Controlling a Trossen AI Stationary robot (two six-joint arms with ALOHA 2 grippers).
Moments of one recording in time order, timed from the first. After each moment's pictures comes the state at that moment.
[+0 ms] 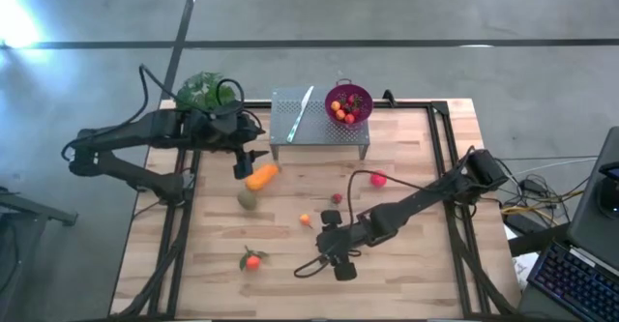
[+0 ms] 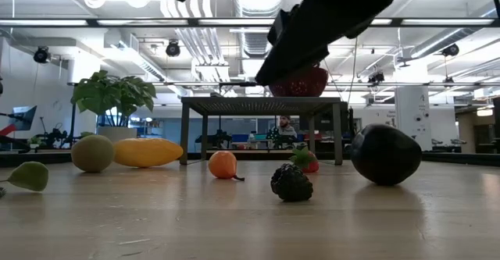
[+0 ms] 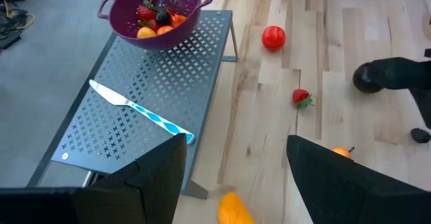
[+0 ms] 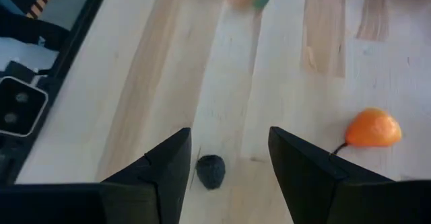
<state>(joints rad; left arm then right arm) 0.08 1.12 1.38 -0.92 -0.23 0.03 0.42 1.86 1.23 -0.20 0.07 0.23</state>
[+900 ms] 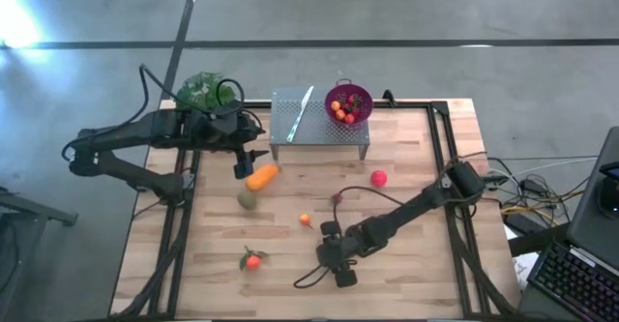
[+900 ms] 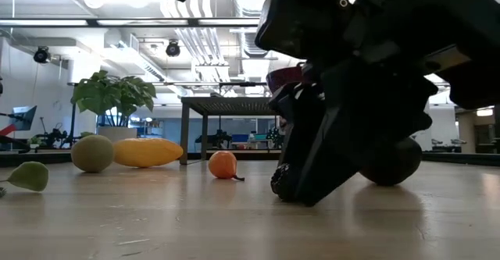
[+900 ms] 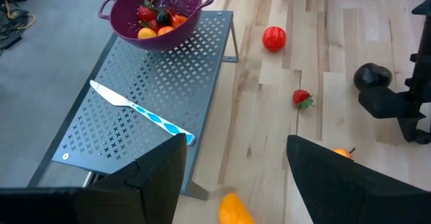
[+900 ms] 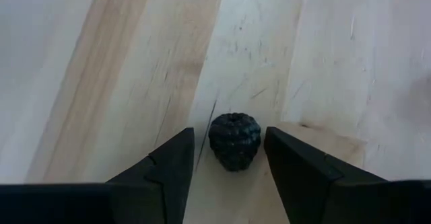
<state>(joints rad) 0.08 1.12 1.38 -0.91 -0.23 0.03 0.44 2.04 1.20 -0.12 0.04 0.22</state>
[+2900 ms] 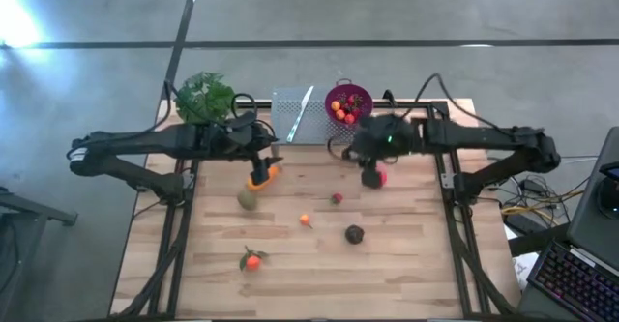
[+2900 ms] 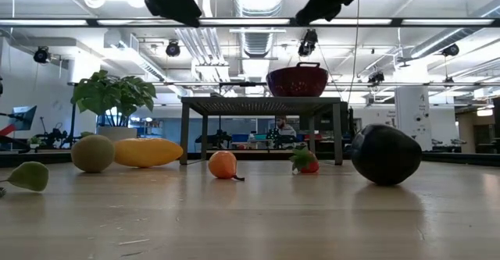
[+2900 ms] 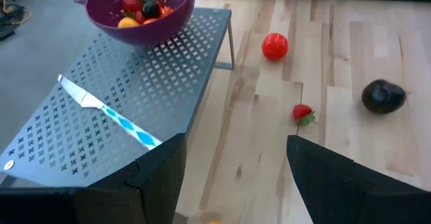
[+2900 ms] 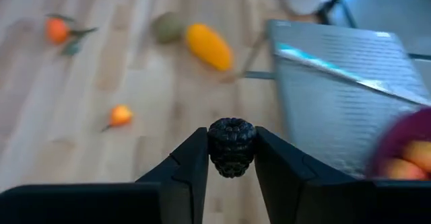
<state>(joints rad) 0.08 1.13 1.14 -0.61 -0.23 -0.03 -0.10 1.30 1.21 -0.59 0.02 -0.14</state>
